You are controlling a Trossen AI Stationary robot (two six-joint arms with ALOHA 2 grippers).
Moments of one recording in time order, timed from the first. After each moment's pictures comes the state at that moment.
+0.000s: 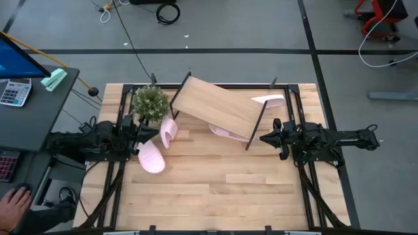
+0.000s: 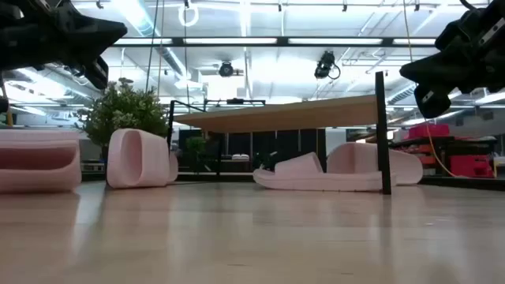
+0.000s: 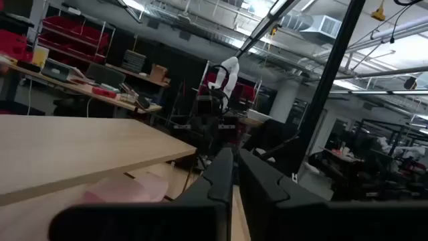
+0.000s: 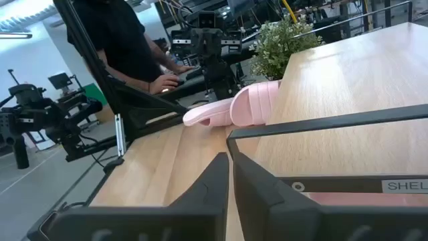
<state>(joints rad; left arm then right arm) 0.02 0.01 0.01 0.27 -0.03 -0.37 0.02 0.05 0.01 0.02 0.01 0.36</state>
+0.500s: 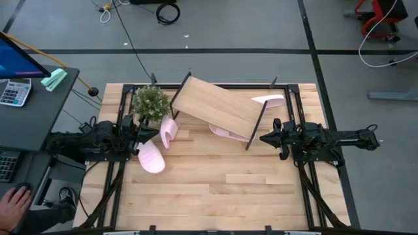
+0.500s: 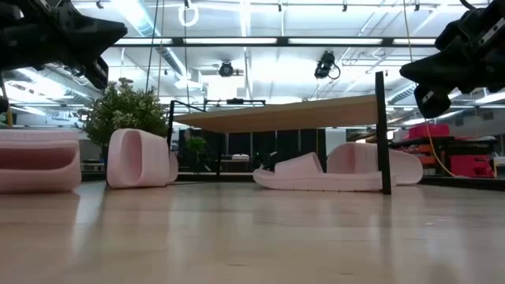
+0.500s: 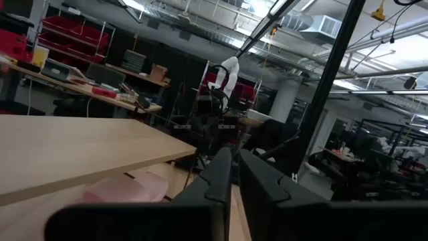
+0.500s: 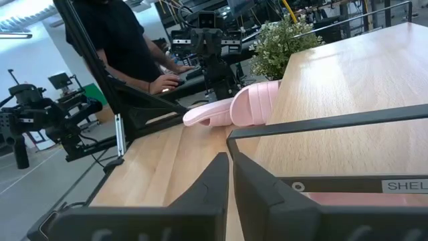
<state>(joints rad) 0.02 0.01 0.01 0.27 -0.03 -0.37 0.02 0.05 0.01 0.02 0.01 0.36</state>
